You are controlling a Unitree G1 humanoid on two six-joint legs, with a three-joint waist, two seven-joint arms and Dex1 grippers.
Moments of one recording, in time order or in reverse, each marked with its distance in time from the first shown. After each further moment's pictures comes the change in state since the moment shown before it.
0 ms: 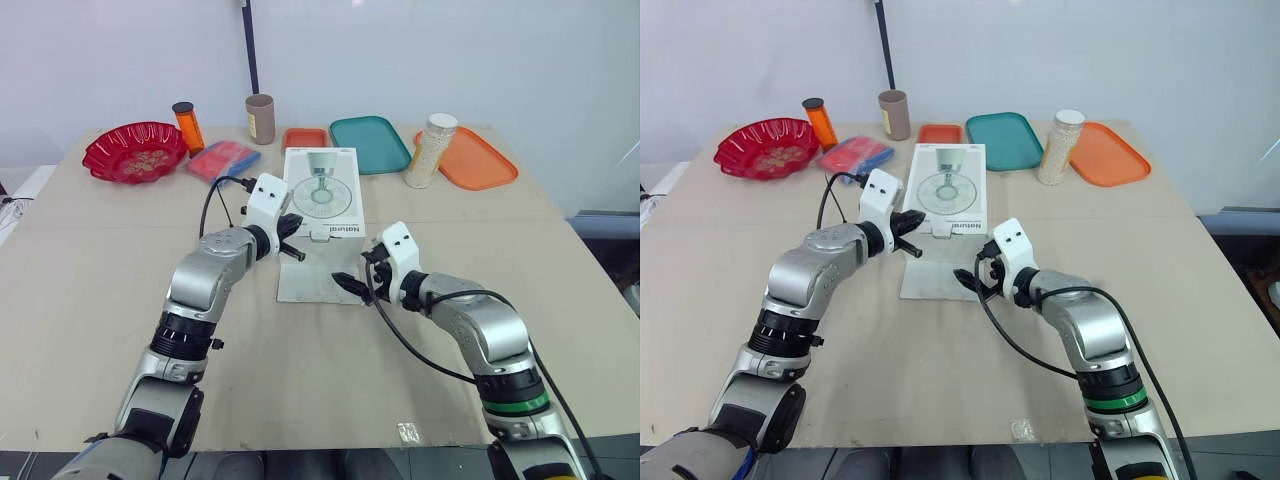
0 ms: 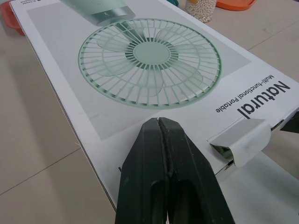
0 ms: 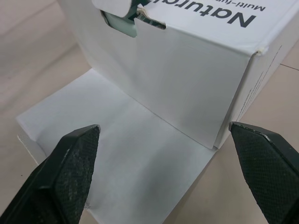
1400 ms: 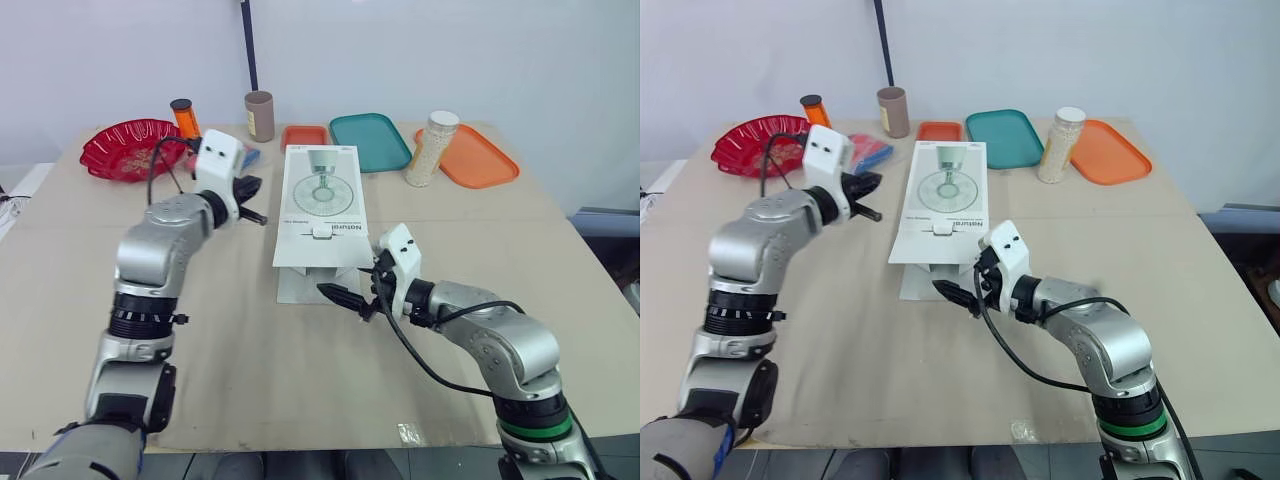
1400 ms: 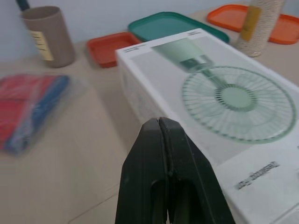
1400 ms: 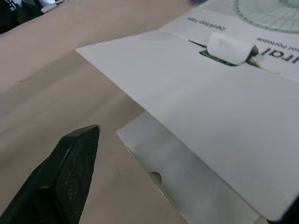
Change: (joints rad) left arm -0.073 0.184 0.140 -0.041 -0.048 0.044 -0.033; right arm 0.065 -0.037 -0.035 -0.265 0.198 0.082 0.046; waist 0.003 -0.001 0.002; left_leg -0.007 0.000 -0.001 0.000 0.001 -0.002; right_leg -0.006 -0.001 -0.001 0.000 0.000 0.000
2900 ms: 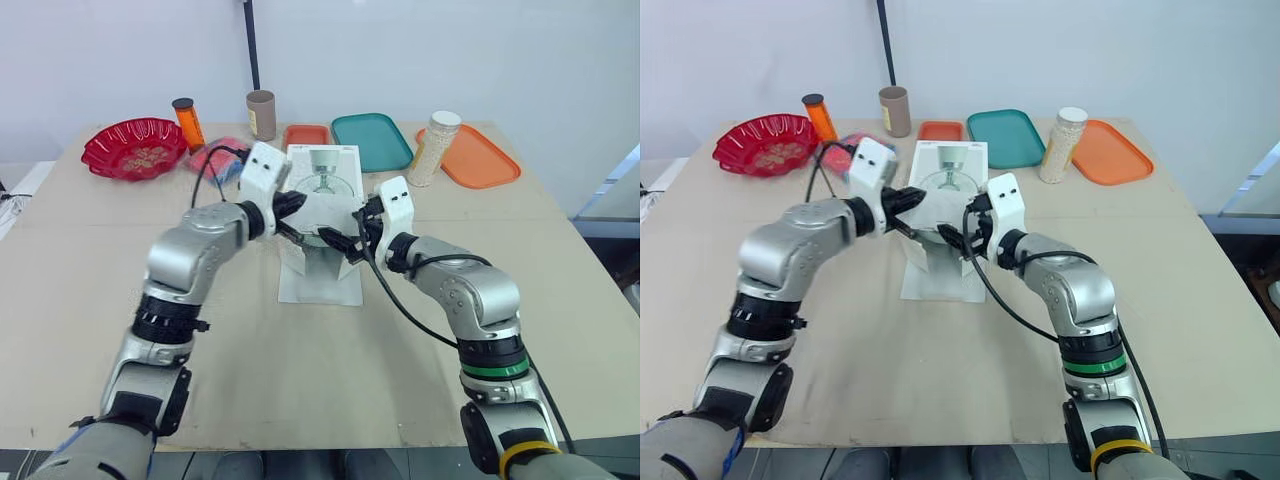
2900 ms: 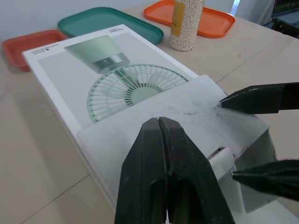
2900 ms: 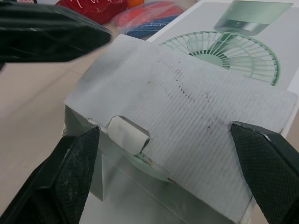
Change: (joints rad) left arm -0.030 -0.131 -0.152 0.033 -0.054 -0.004 0.006; right arm -0.258 0.143 -0.027 0.324 -0.102 -0.046 -0.188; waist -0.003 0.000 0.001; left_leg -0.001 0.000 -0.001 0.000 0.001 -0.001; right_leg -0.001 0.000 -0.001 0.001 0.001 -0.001
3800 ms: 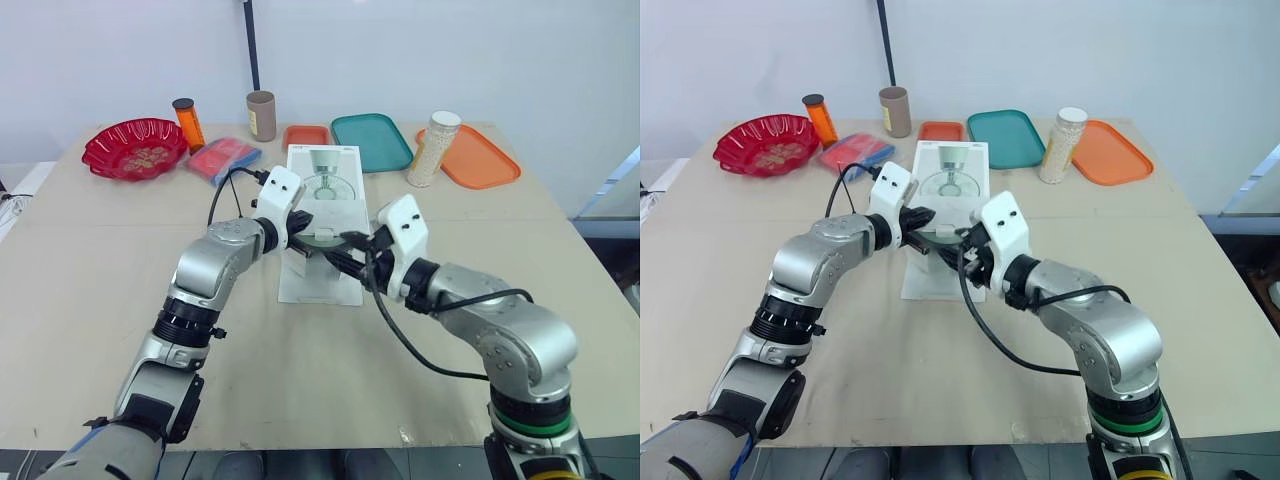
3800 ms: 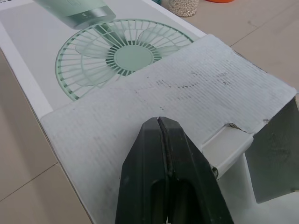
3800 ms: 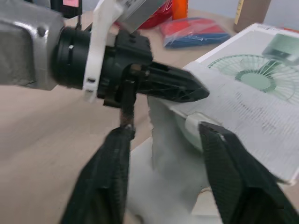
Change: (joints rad) left arm 0.024 -0.029 -0.040 0.047 0.061 -0.001 0.000; right arm 0.177 -0.087 0.014 -0.494 0.118 0.215 -0.023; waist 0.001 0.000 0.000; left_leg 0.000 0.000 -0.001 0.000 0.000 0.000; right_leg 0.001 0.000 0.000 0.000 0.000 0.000
